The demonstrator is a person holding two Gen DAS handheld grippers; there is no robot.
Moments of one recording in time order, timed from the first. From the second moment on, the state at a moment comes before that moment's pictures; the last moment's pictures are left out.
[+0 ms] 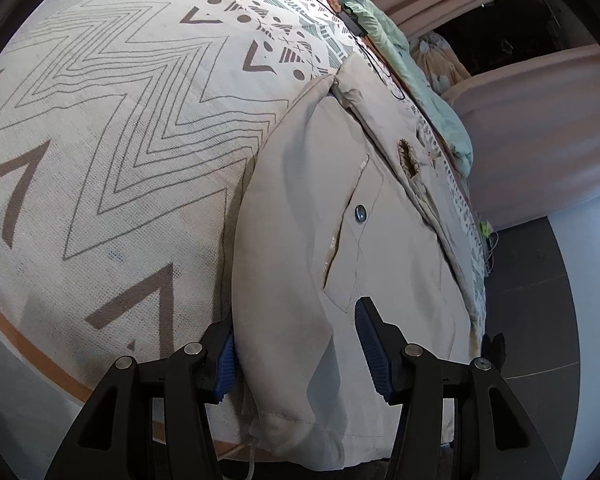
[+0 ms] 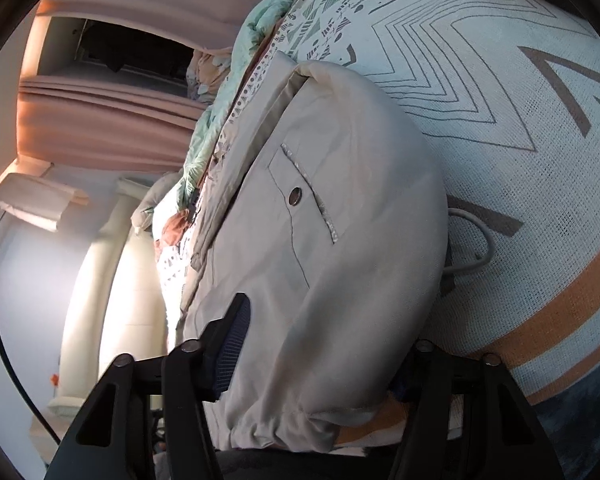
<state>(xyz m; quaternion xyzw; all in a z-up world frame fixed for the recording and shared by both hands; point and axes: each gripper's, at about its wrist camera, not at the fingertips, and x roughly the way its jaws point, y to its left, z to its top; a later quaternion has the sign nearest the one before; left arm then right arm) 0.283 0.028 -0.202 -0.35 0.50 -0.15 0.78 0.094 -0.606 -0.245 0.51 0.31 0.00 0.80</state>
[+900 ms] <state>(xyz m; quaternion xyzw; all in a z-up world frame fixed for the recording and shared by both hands) 0.205 0.082 -0.076 -0.45 0.38 -0.20 0.78 0.016 -0.573 -0.098 0.52 0.20 0.06 0.83</state>
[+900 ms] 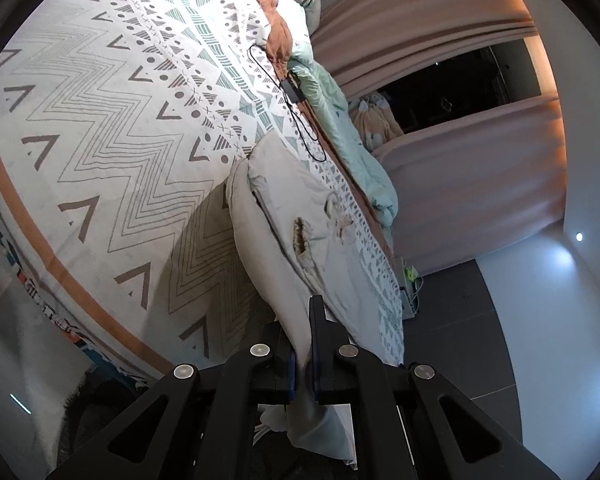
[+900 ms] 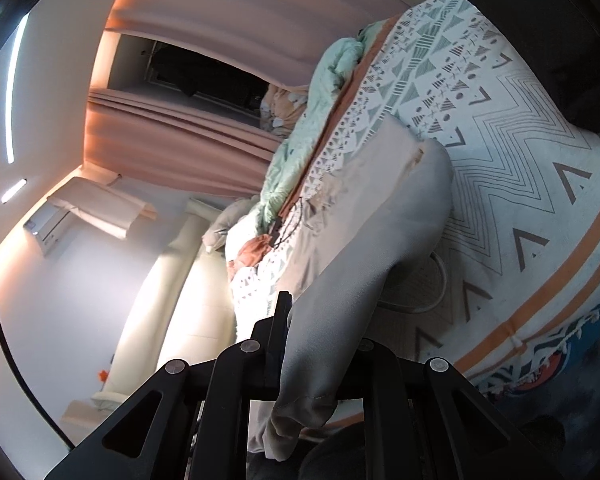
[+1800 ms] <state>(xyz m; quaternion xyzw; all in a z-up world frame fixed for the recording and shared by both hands) 0.110 0.127 0.068 -0.49 0.23 -0.27 0.80 -0.050 -0.543 0.006 0.51 0.10 0.13 0.84</state>
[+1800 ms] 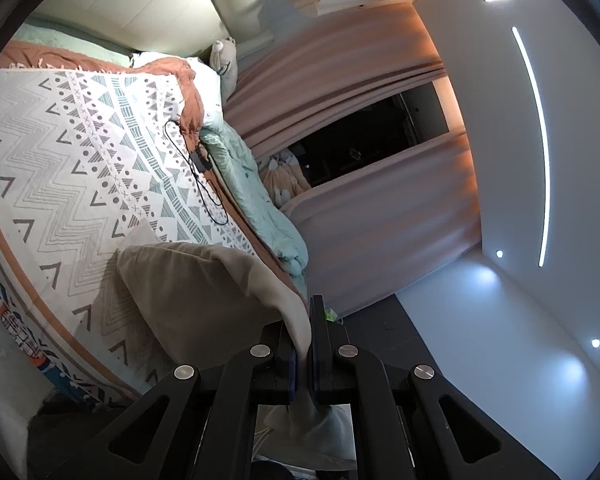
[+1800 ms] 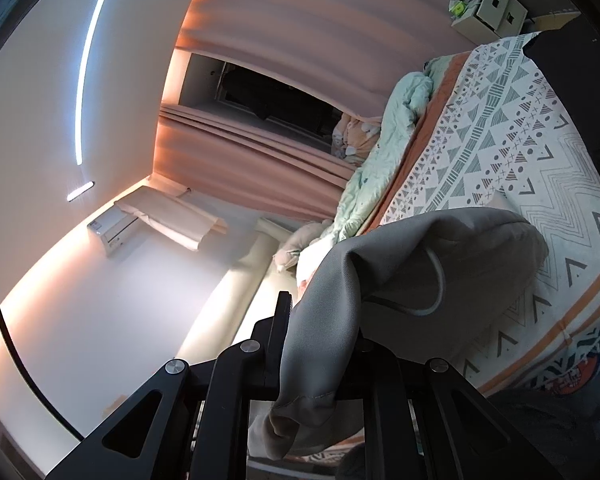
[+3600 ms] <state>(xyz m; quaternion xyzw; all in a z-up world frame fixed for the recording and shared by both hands) 0.445 0.022 -0.101 -0.42 0.43 -0.12 0.79 0.256 -0.635 -0.151 0.55 0.25 -0.01 0.80</state>
